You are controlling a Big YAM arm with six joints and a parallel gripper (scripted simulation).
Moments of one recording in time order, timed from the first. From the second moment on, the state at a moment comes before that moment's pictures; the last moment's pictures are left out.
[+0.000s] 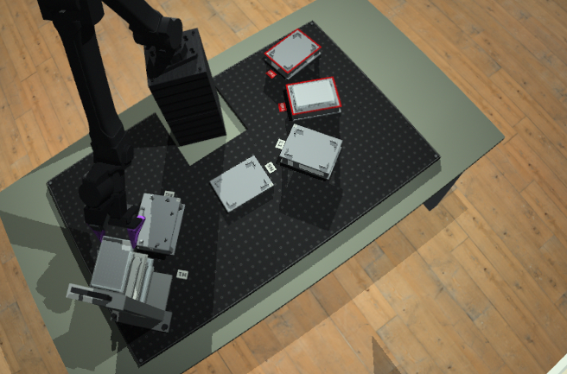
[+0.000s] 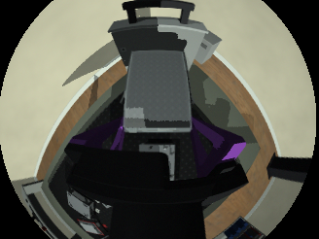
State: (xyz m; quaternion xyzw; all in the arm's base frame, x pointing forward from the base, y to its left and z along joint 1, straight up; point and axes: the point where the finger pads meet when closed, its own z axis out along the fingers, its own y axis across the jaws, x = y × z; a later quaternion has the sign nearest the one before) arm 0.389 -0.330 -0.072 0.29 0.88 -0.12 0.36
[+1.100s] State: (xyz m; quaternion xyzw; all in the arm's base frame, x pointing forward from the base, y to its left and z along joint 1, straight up) arm 0.357 -0.306 -0.073 0.29 0.88 -0.12 0.36
